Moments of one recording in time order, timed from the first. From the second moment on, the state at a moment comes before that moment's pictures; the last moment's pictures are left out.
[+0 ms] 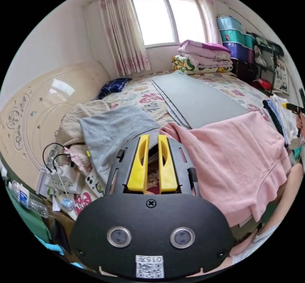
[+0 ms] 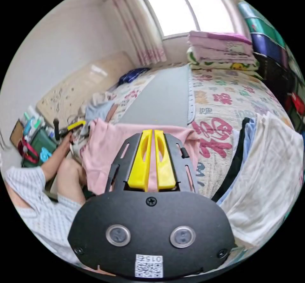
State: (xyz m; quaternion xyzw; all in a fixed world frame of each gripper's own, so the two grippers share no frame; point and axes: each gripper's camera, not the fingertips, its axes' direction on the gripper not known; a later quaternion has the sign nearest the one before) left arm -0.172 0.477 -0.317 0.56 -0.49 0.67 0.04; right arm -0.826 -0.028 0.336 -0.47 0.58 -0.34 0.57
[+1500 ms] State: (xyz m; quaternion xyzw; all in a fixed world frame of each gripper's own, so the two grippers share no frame) left arm -0.359 0.271 -0.309 0.24 -0.40 0.82 0.32; right arm -0.807 -0.051 -0.035 -0.42 0.54 -0.14 0.72
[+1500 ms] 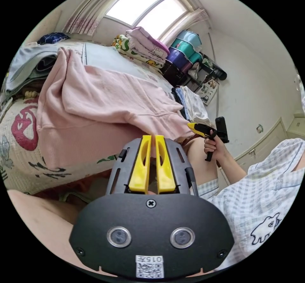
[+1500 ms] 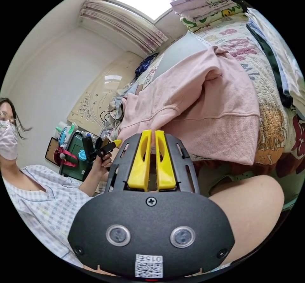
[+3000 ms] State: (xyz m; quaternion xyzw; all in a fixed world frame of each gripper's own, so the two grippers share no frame) left arm -0.338 0.385 -0.377 0.43 -0.44 0.71 0.35; right arm -0.794 -0.362 -0.092 -0.46 0.65 -0.07 0.60
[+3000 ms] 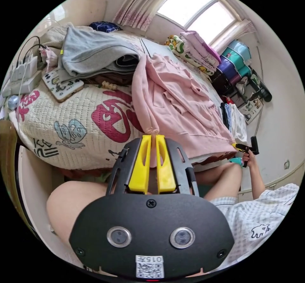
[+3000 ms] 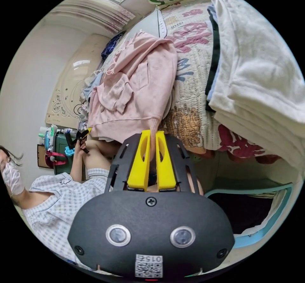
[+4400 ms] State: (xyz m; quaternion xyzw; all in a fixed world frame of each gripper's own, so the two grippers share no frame) left arm -0.302 0.356 -0.045 0.19 -0.50 0.82 0.23; right arm -0.646 -0.370 -0.087 -0.60 0.58 -0.14 0.53
